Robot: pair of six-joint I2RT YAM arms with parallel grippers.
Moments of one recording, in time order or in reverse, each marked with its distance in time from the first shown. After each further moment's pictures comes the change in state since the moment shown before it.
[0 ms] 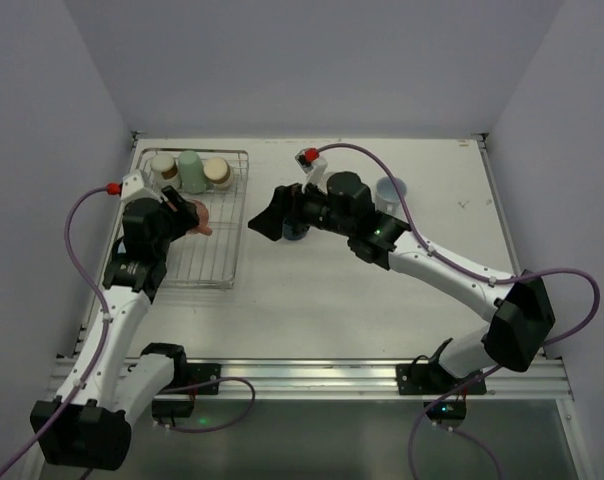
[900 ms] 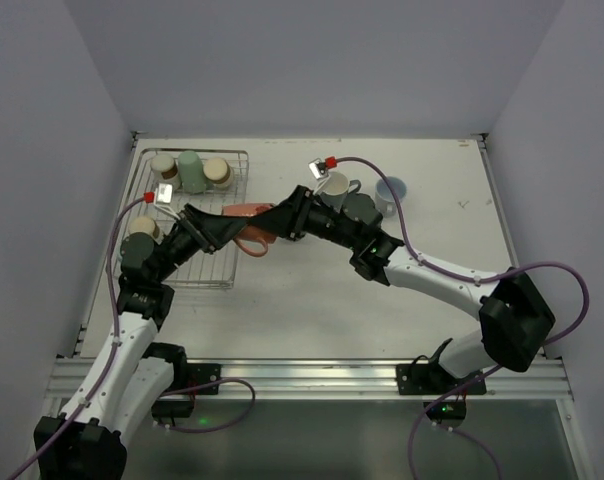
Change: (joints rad) left arm -0.036 -0.188 -0.293 0.624 0.851 -0.545; right arm 0.001 -0.011 -0.259 0.543 -0.077 0.480
